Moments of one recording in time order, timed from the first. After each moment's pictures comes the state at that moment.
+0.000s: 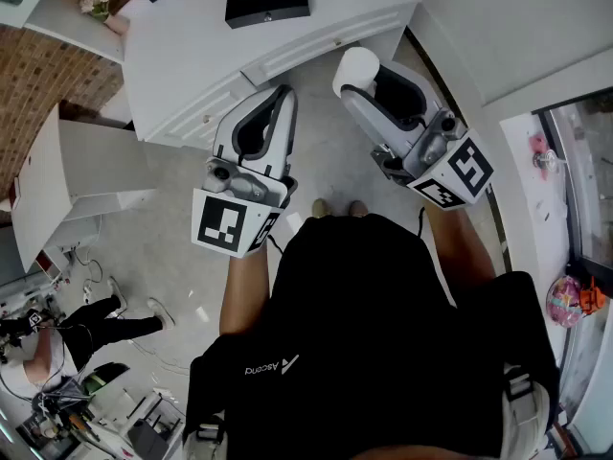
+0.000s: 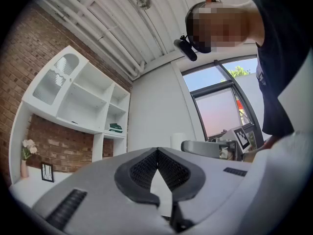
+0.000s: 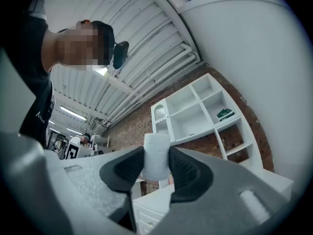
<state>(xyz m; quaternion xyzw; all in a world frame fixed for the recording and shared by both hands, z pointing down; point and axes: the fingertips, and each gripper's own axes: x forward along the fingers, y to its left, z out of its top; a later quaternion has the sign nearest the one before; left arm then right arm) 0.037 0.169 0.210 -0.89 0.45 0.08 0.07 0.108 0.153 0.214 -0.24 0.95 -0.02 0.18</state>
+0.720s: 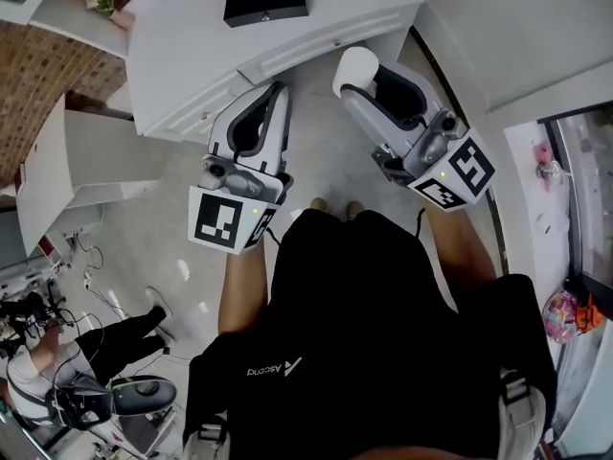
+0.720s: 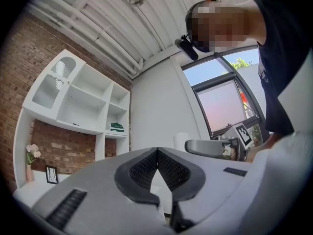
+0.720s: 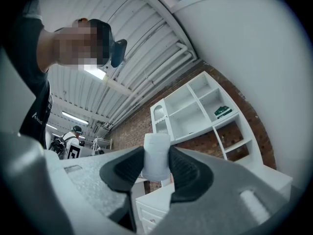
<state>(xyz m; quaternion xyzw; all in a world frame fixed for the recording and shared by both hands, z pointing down) 0.073 0.154 0.215 -0.87 0.47 0.06 0.08 0.149 0.138 0.223 -0.23 0.96 -0.04 0.18</state>
